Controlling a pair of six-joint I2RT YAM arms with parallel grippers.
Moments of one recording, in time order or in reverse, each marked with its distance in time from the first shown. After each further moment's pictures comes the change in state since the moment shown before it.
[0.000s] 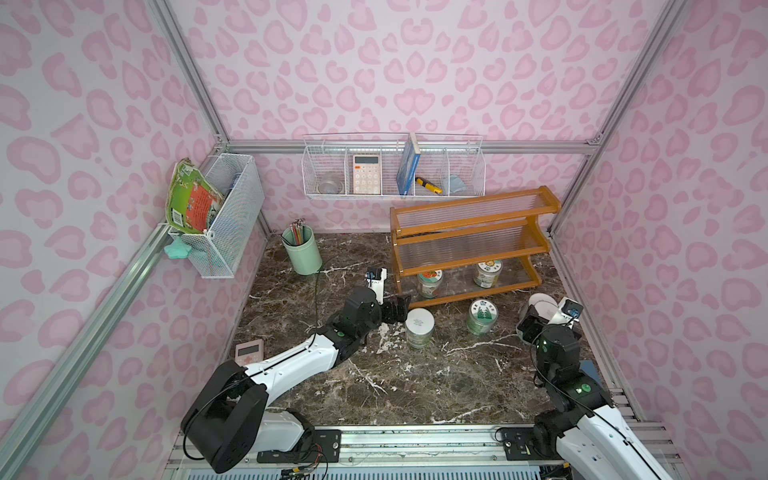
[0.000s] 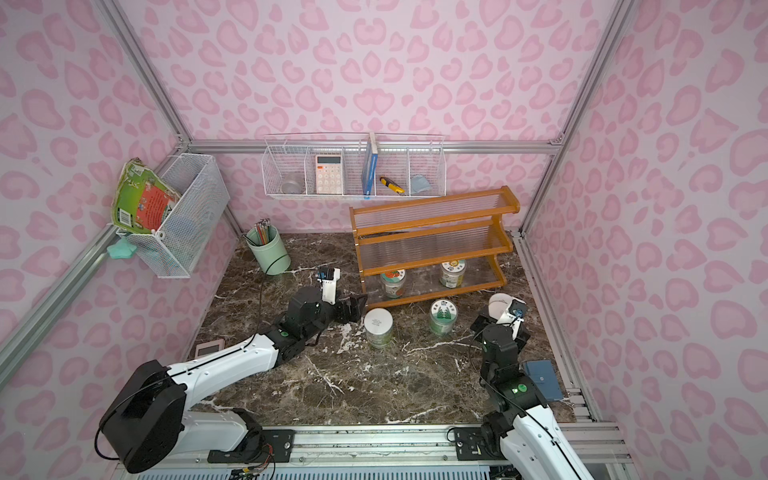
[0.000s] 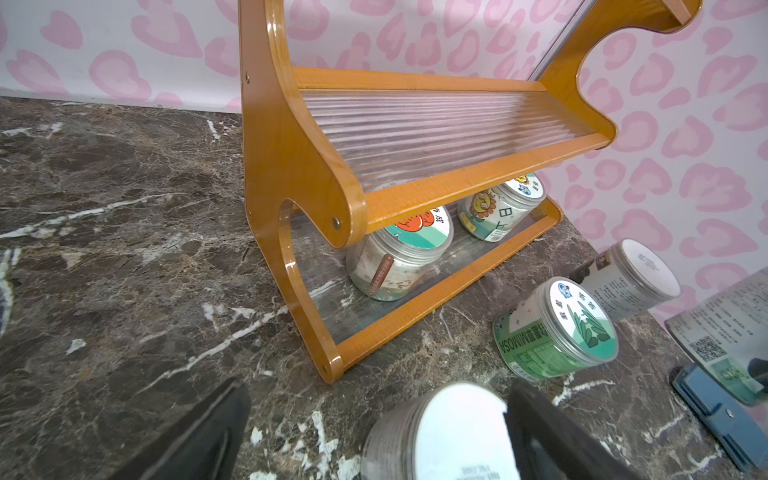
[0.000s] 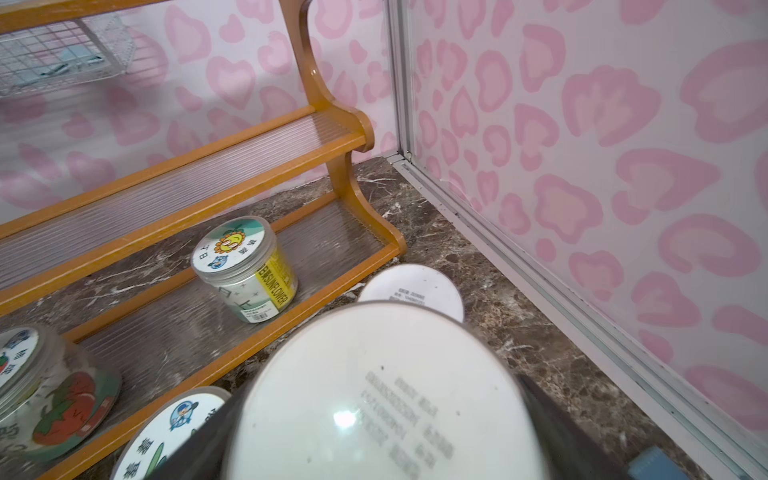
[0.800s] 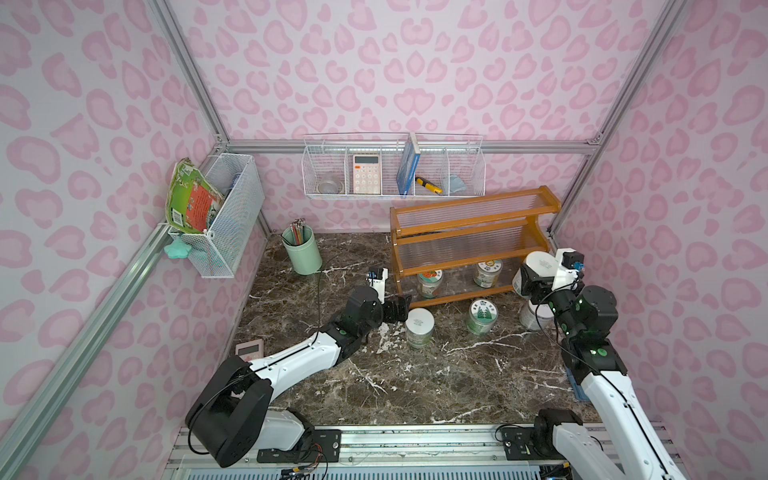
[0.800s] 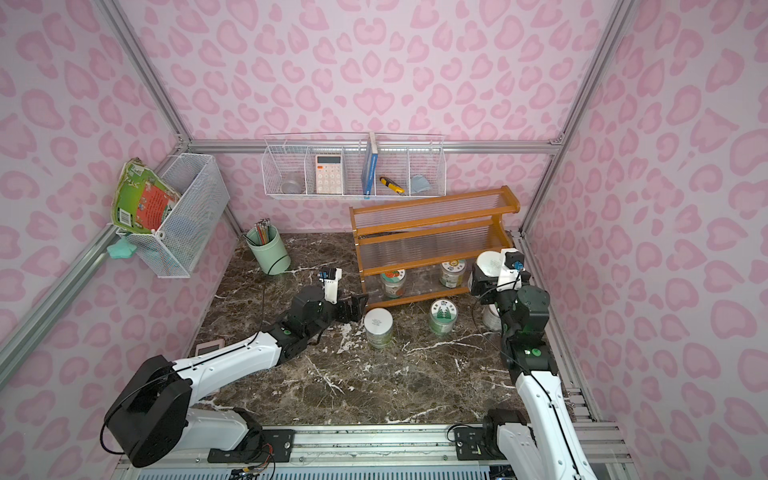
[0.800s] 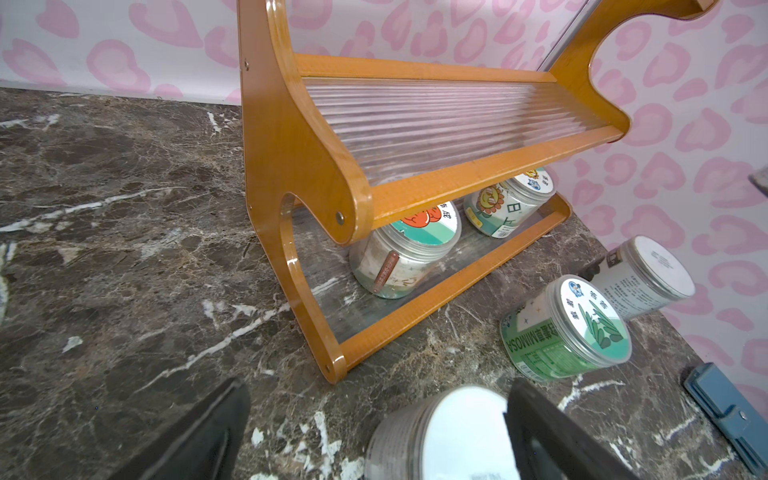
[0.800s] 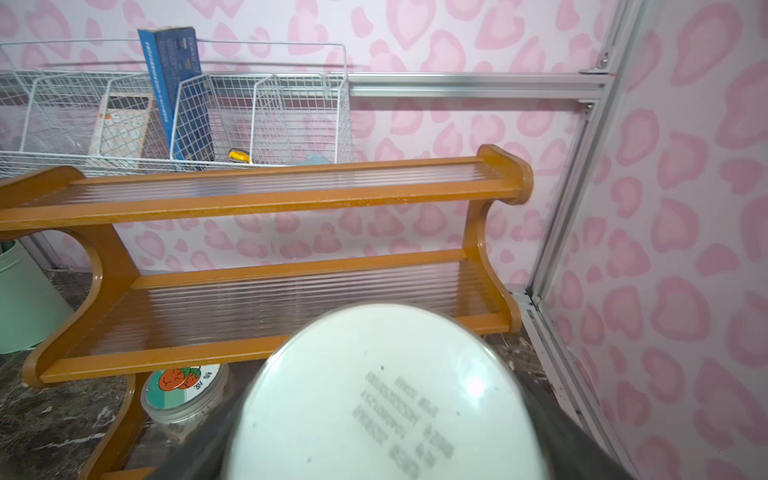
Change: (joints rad) left arm 0.004 0.030 0.011 0.000 -0.004 0.000; right arm -0.324 0.229 0.270 0.243 -0.765 -0.386
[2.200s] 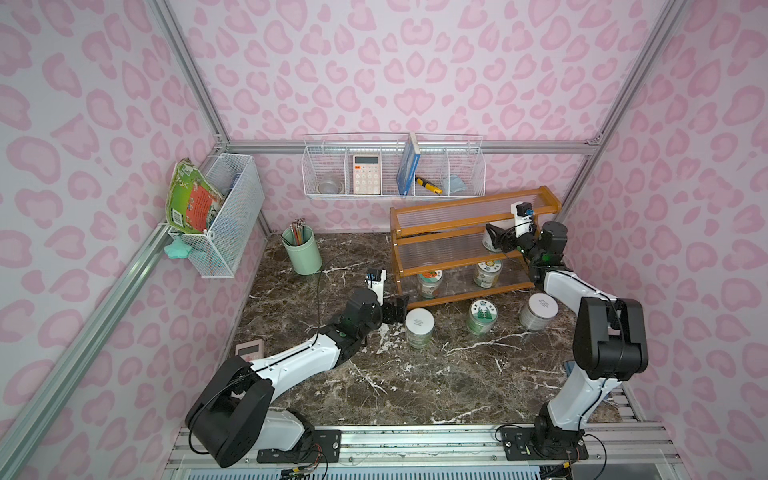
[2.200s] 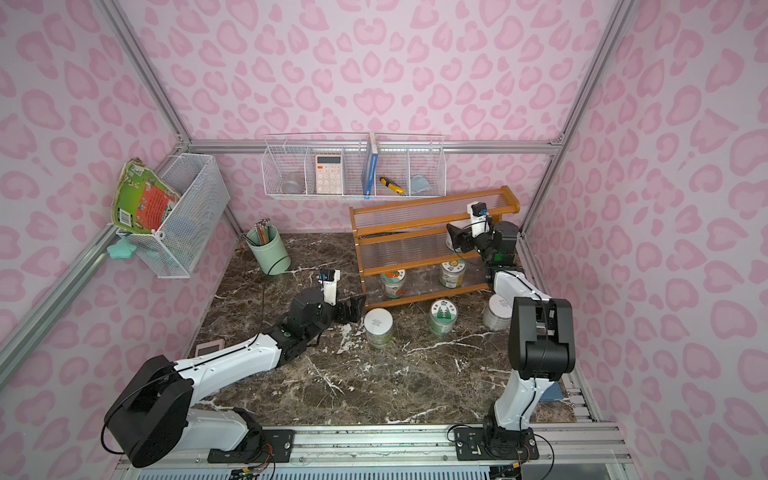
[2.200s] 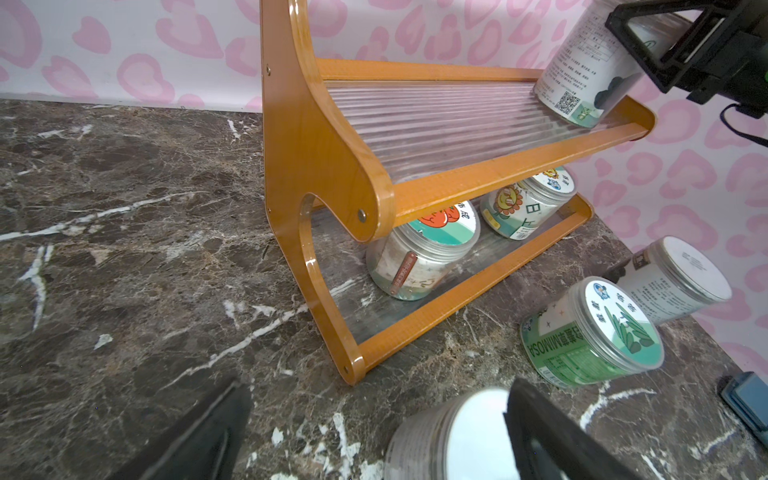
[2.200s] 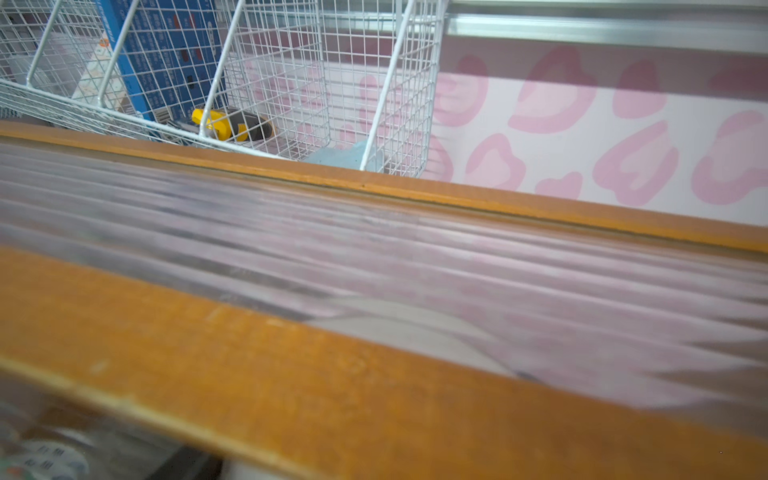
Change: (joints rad) left arm 0.000 0.001 -0.024 0.024 -0.041 0.025; right arm -0.058 1.030 0.573 0.444 -0.414 -0.137
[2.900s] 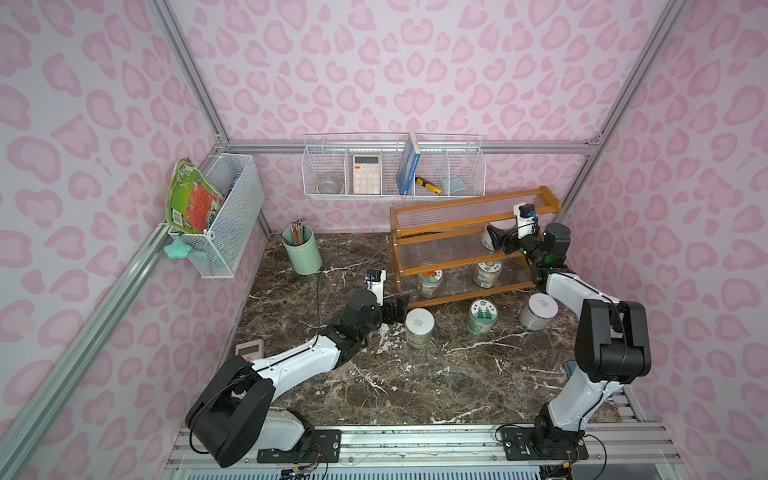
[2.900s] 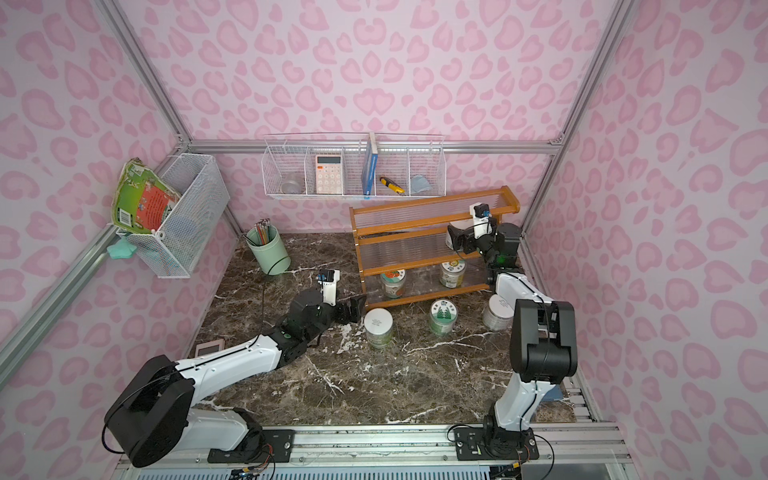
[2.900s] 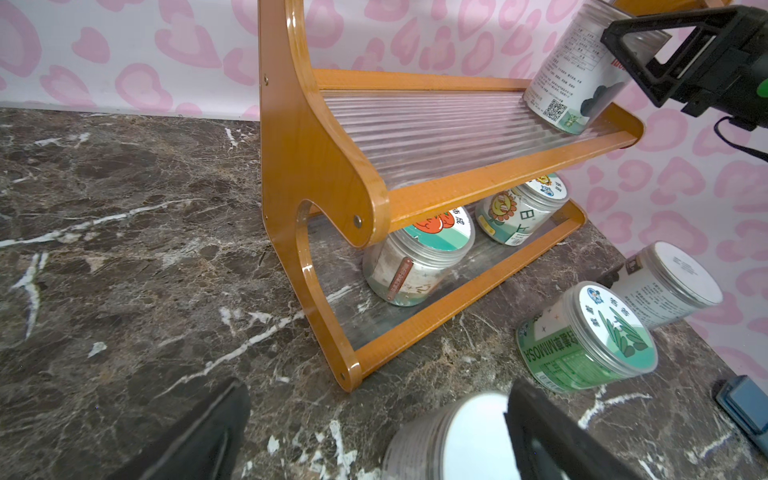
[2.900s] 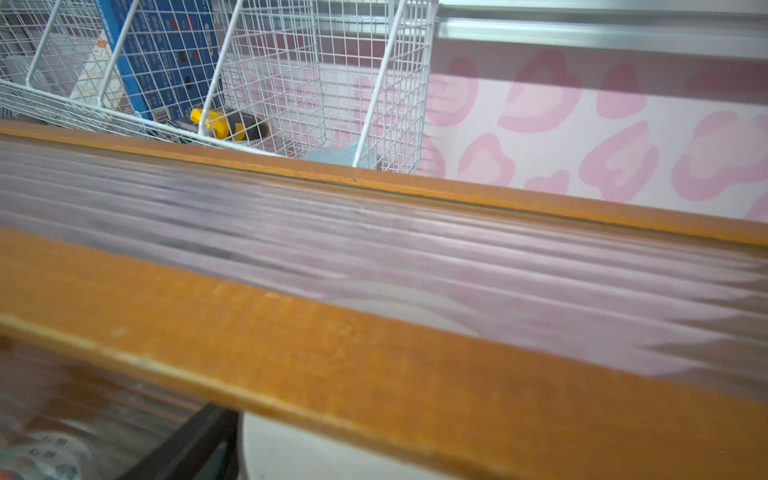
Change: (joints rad) left arm -0.001 0.001 -0.019 0.051 0.000 0.001; right arm -0.010 0.002 -0.014 0.019 -0.002 -0.003
